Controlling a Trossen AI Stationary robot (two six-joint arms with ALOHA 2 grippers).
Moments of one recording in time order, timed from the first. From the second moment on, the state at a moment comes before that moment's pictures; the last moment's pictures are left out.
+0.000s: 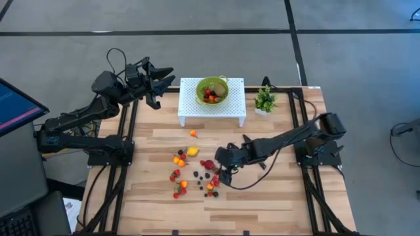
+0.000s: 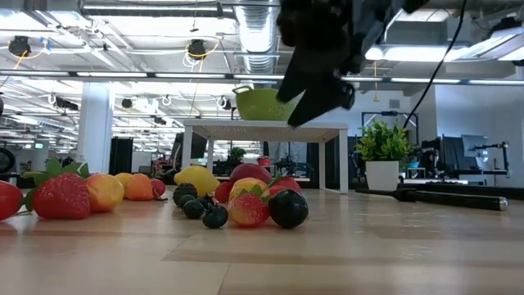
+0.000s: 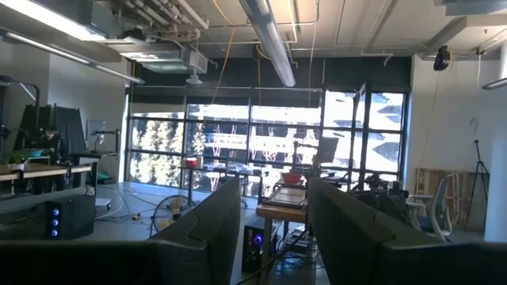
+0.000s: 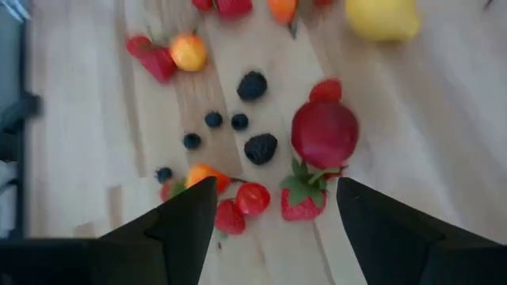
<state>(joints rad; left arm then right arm) 0.44 0.95 0.98 0.36 0.13 -0.11 0.25 1.76 1.16 -0.31 0.08 0.57</state>
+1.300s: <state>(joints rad) 0.44 0.95 0.98 0.37 0.13 -0.11 0.23 2.00 1.25 -0.36 0.08 0.57</state>
